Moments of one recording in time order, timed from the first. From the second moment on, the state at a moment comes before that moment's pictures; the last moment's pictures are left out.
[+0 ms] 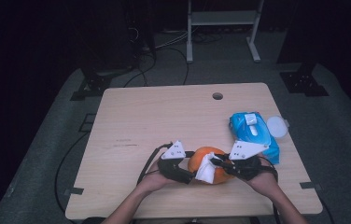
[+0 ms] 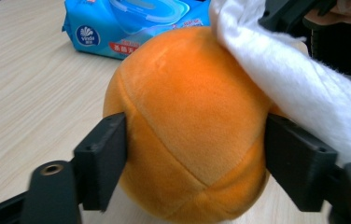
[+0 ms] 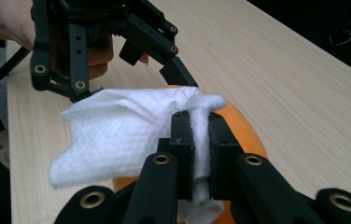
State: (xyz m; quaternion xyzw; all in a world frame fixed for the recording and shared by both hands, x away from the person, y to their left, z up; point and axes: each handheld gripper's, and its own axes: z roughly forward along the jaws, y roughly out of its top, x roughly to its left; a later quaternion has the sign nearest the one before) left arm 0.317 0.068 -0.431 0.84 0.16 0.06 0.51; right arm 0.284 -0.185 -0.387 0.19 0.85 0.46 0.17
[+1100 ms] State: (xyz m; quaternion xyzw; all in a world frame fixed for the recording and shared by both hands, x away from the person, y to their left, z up) left arm 0.313 0.062 -0.432 0.85 0.16 0.06 0.51; right arm 0.288 -0.199 -0.392 0.21 0.85 0.46 0.16
